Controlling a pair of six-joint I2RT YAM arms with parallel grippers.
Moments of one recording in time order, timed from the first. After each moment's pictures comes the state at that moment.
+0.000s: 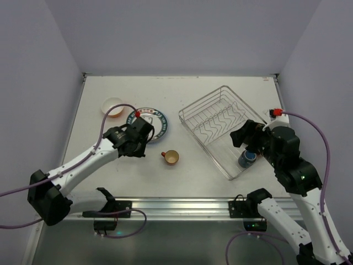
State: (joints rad) left arm -0.72 1.19 1.01 -0.95 -0.28 -0.42; right arm 0.37 0.62 1.02 -0.83 0.12 0.53
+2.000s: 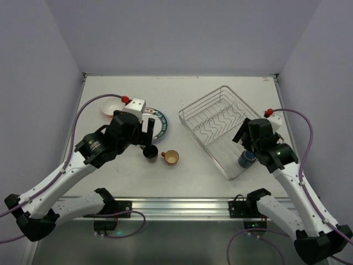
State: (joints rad) left arm -0.78 1.04 1.18 -0.81 -0.39 -0.32; right arm 0.35 0.87 0.92 -0.85 0.42 0.69
